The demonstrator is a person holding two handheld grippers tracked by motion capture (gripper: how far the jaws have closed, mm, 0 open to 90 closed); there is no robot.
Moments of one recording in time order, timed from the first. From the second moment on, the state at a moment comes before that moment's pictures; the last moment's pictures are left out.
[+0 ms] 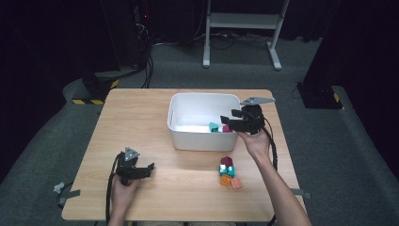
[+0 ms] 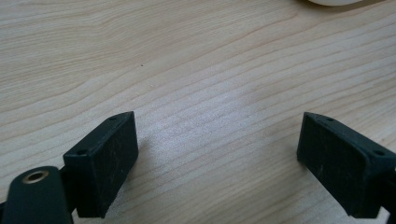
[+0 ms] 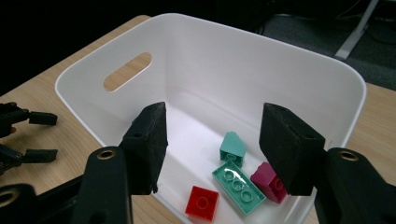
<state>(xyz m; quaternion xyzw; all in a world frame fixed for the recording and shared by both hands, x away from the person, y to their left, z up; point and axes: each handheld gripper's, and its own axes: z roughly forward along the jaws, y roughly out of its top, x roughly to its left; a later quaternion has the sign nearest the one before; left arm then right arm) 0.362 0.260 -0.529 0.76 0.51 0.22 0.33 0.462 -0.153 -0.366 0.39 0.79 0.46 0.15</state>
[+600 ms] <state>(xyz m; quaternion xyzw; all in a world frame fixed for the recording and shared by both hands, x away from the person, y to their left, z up) 0.362 0.260 -0.529 0.76 0.51 0.22 0.33 0.413 -0.182 -0.377 0.38 0.77 0.49 0.16</state>
